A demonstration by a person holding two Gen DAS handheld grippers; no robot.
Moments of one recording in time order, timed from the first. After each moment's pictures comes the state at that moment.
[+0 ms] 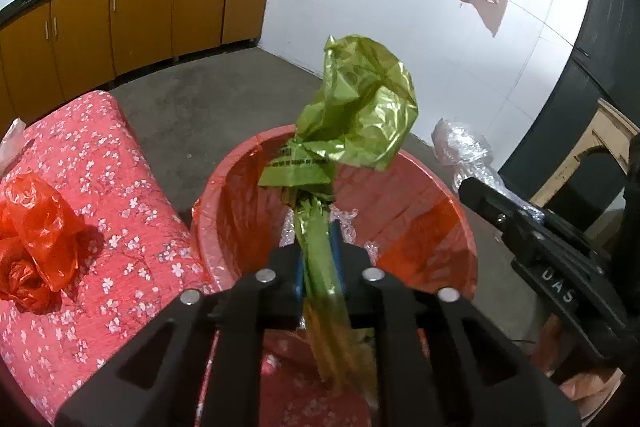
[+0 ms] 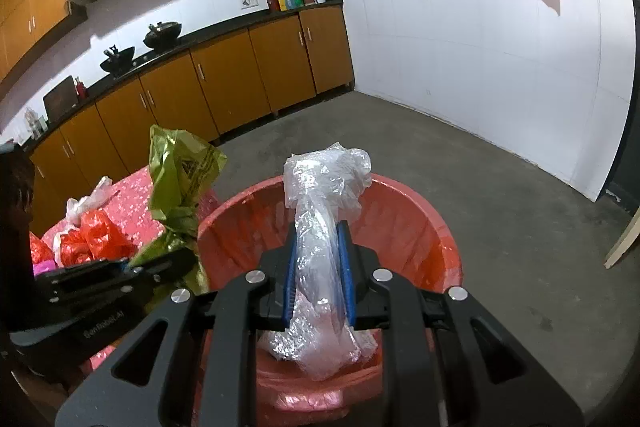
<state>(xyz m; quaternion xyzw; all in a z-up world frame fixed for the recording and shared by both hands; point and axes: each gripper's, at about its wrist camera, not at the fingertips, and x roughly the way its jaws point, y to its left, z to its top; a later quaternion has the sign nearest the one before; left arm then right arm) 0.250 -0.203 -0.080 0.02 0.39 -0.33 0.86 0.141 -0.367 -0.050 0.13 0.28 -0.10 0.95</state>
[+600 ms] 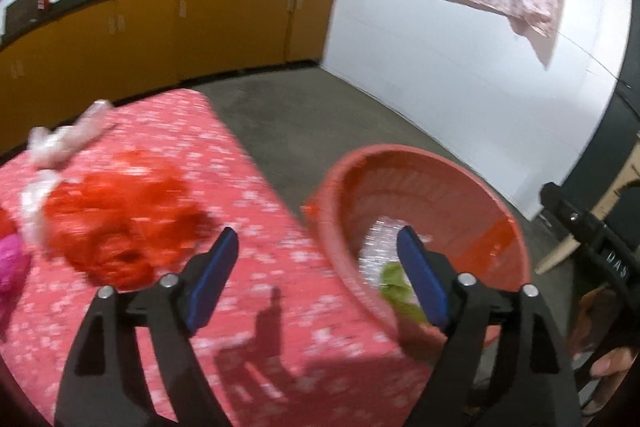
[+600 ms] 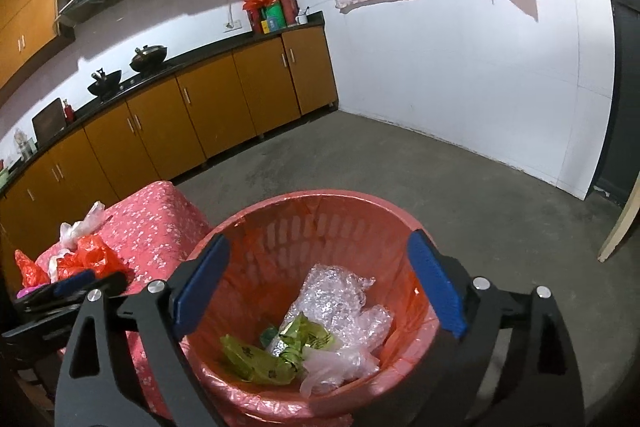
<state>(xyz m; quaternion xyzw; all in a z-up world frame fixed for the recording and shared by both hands) 0.242 -0.121 -0.067 0.00 0.36 -0.21 0.91 0.136 -0.360 -0.038 0.13 0.25 -0.13 0.95</state>
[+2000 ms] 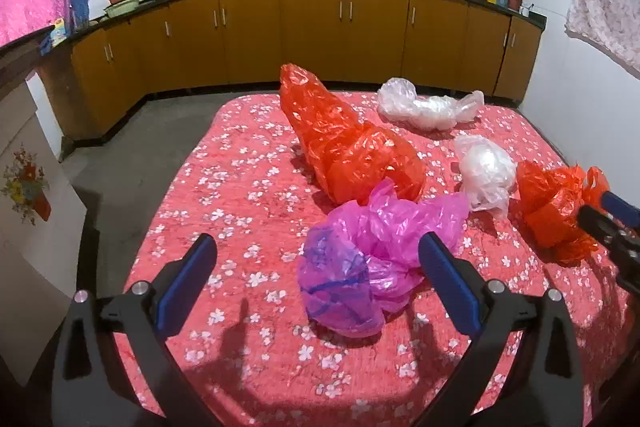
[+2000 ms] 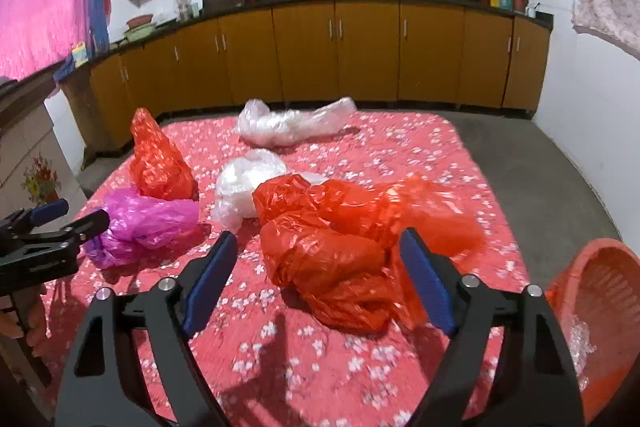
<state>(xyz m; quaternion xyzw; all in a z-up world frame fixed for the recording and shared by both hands) 0.231 0.199 -0.082 -0.04 0.36 0.11 0.93 0.260 -0.076 -0.073 -0.03 0.32 0.19 0.93</state>
